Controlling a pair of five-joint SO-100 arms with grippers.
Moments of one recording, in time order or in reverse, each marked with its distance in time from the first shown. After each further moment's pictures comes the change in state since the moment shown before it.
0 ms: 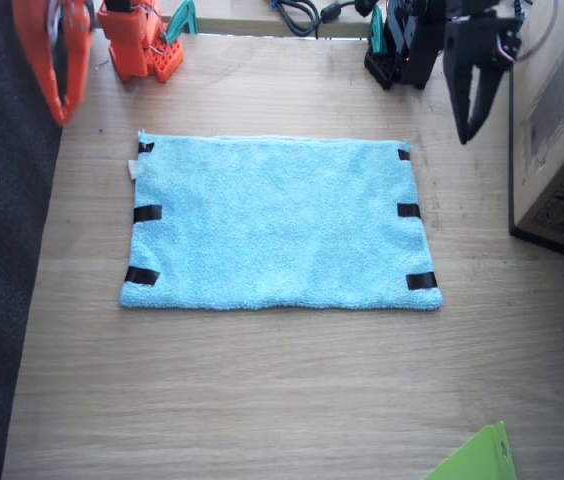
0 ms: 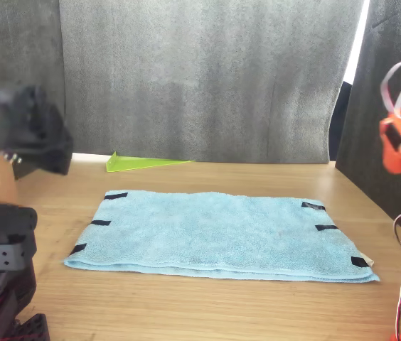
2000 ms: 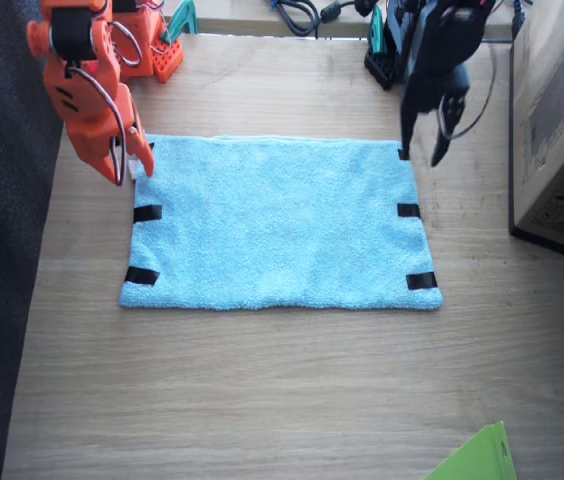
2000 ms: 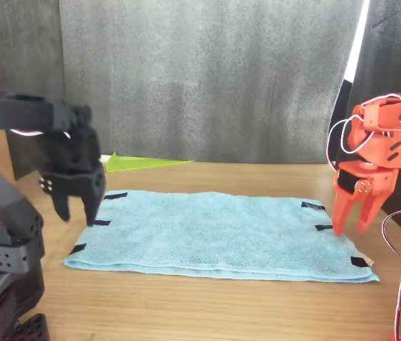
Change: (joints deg) arm 0 -11.6 -17.2 3.8 2.7 2.9; arm 1 7.9 -26.5 -5.3 1.1 1.1
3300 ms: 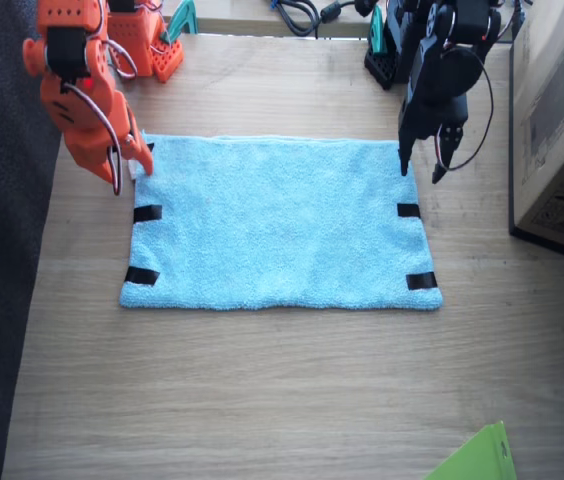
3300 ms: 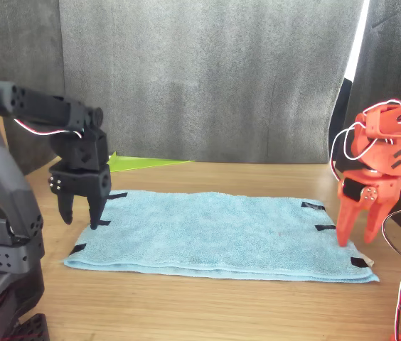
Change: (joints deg) arm 0 -0.4 -15.5 -11.5 2.5 1.5; arm 1 -2.5 -5.1 -0.1 0.7 -3.4
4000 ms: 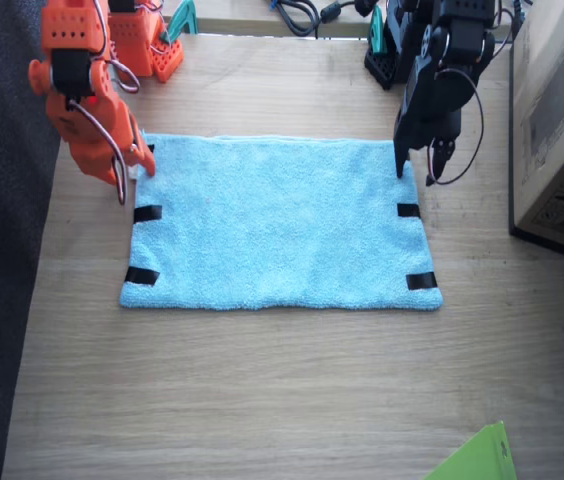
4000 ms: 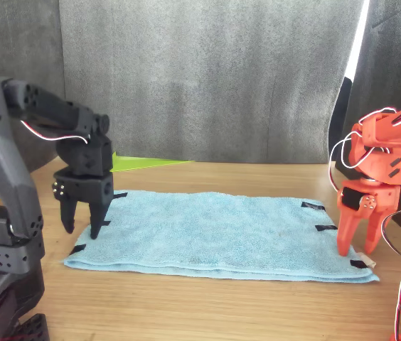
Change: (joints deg) arm 0 -0.1 -6.2 -2.8 2.5 2.0; arm 1 0.6 -3.8 0.3 -0.7 0.0
